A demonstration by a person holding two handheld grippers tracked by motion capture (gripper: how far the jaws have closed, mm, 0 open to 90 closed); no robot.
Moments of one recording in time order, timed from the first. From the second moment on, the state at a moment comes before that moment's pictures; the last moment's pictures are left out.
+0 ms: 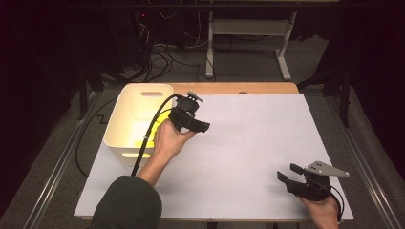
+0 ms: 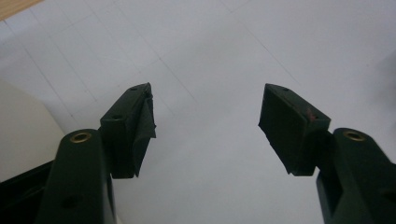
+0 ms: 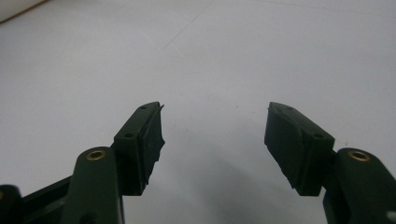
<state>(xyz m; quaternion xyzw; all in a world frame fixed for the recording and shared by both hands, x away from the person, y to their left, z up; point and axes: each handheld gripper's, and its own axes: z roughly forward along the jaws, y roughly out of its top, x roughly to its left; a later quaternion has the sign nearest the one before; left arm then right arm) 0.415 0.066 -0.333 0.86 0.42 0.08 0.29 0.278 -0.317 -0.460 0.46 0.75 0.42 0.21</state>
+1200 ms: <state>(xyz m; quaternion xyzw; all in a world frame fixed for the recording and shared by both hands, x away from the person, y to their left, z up) 0.397 0.050 -0.361 0.87 0.40 0.07 0.28 0.278 -0.318 -0.461 0.46 0.75 0.43 0.21</state>
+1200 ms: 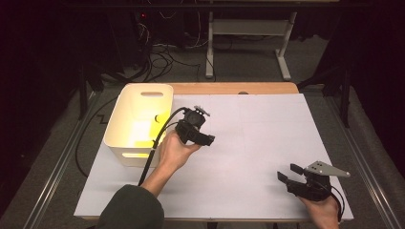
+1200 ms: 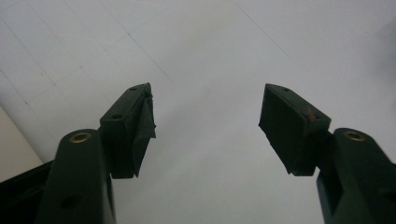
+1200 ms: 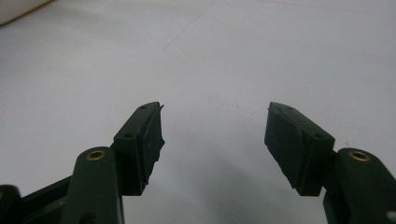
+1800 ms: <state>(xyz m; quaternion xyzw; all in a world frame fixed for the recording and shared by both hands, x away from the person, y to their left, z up) 0.386 0.052 -0.371 0.88 0.39 0.08 0.27 0.278 -0.317 -0.461 0.46 0.75 0.43 0.21</state>
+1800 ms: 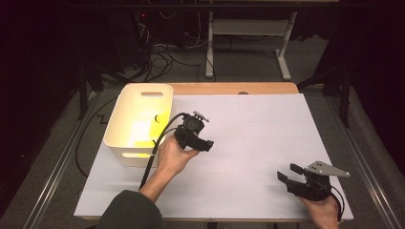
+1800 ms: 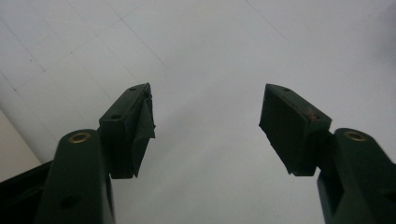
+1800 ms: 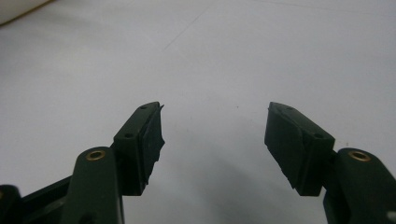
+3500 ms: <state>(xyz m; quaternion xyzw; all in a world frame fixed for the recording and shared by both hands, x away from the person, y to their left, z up) 0.353 0.078 -0.394 0.88 0.38 0.06 0.28 0.277 -0.318 -0.461 0.46 0.75 0.42 0.21</state>
